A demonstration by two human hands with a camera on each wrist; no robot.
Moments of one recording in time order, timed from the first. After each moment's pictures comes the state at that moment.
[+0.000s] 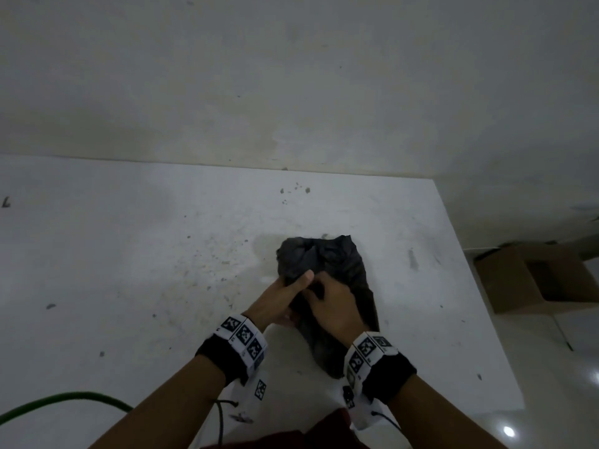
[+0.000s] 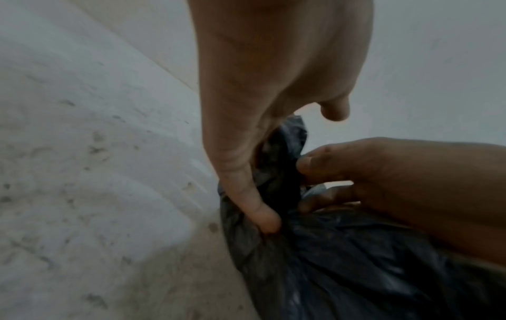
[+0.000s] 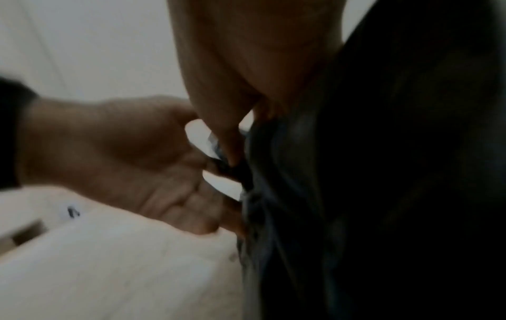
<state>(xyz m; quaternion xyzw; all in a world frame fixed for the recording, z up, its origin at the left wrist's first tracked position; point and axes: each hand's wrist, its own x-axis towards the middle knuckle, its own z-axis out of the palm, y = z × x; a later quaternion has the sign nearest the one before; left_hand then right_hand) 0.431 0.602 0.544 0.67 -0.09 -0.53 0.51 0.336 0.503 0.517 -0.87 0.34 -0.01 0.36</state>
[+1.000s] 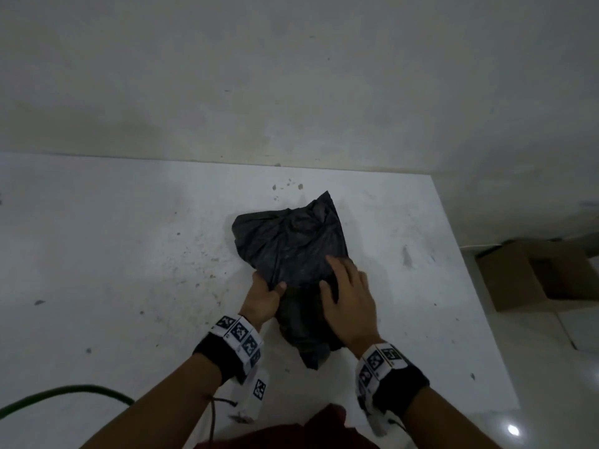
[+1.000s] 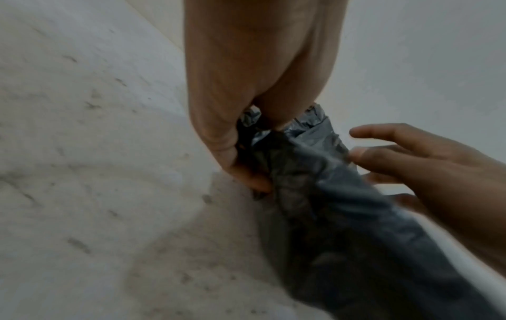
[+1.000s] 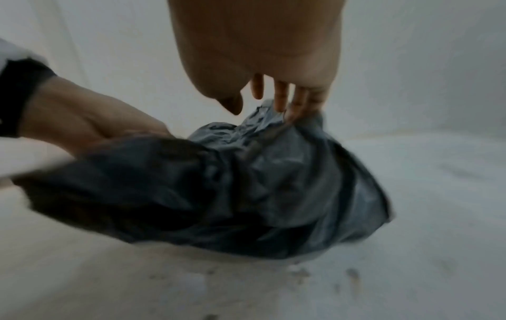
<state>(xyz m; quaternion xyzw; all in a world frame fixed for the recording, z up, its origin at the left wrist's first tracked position) 0.432 0.595 0.476 0.75 -0.08 -0.42 0.51 0.296 0.475 0.499 -0.91 0.30 -0.17 0.22</state>
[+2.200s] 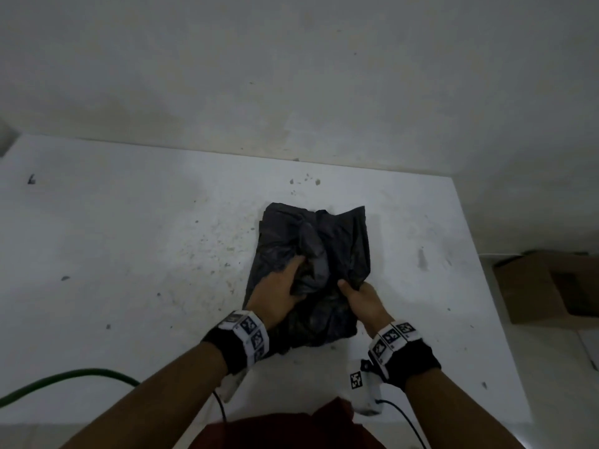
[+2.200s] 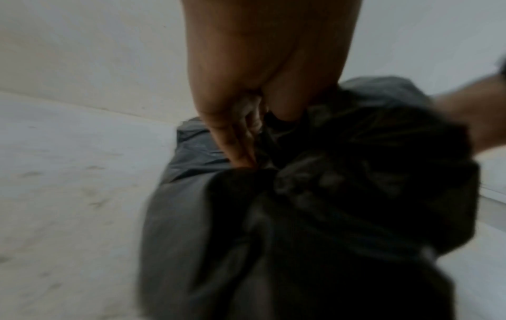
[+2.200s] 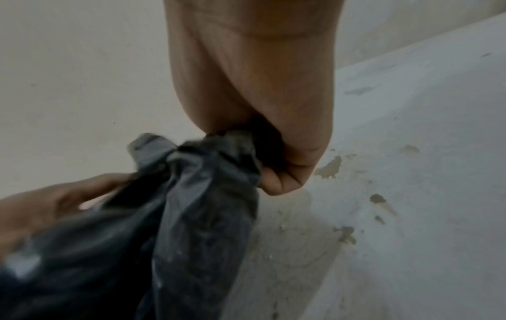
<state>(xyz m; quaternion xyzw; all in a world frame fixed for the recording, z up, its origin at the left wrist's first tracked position) 0.426 0.606 0.493 0.82 -0.38 -0.30 0.32 0.306 0.449 0.478 -0.63 0.51 0.02 0.59</state>
